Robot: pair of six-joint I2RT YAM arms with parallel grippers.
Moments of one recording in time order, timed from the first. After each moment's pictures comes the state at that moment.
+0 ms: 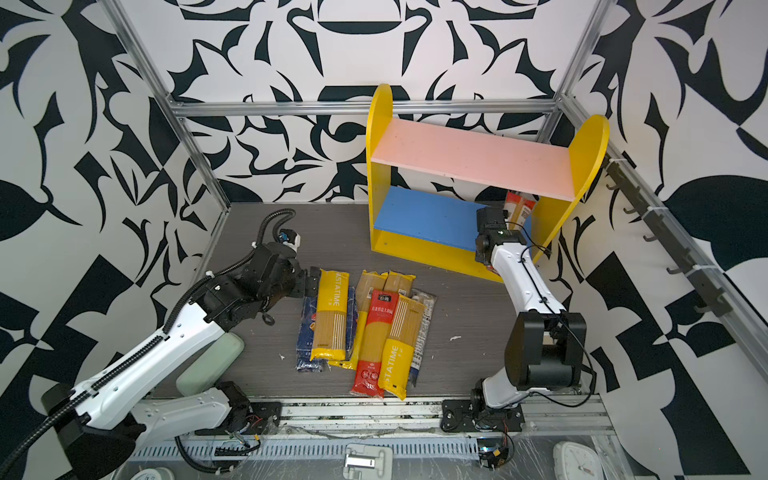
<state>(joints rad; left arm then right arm) -0.73 1.12 1.13 -0.79 -0.34 -0.39 -0.05 1.53 1.29 -0.78 0.48 0.19</state>
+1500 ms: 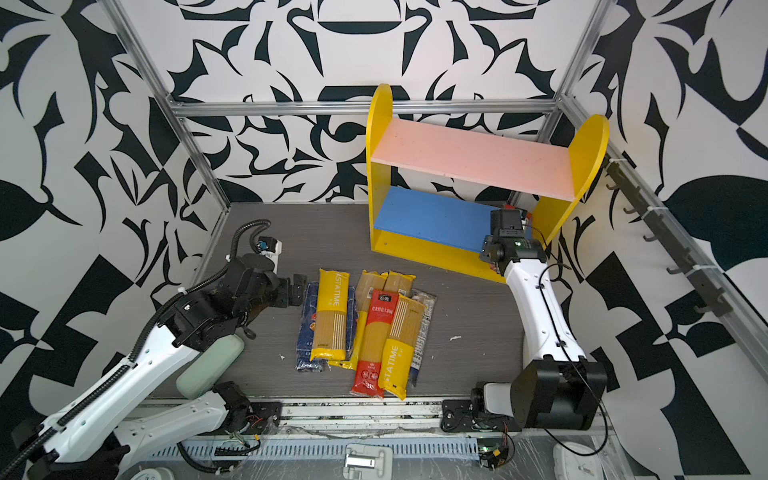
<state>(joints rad) -0.73 0.95 1.09 -0.86 -0.37 -0.41 -0.05 1.31 1.27 -0.87 0.37 0.31</state>
